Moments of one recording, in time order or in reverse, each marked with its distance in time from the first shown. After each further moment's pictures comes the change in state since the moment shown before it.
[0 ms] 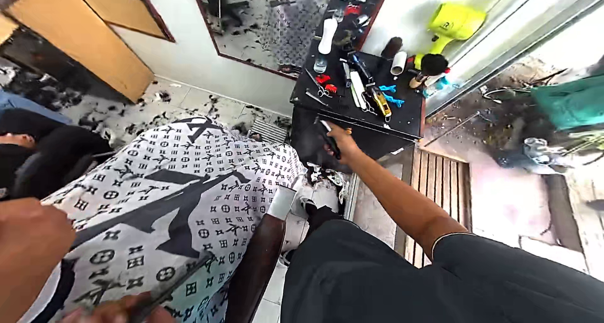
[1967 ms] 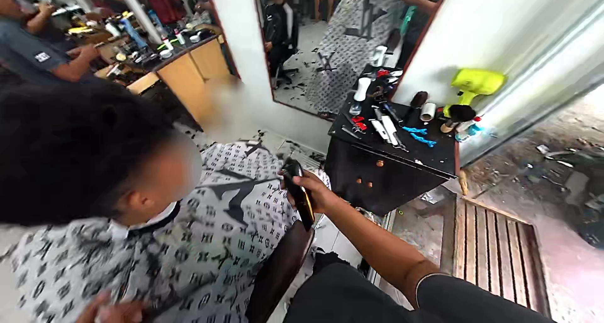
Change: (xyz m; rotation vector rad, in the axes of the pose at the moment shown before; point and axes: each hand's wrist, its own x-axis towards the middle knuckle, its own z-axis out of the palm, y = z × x) left_hand -0.031 0.085 -0.128 0.444 0.034 0.222; right_hand -0.177 -0.035 0.201 0.316 -0.821 -0.178
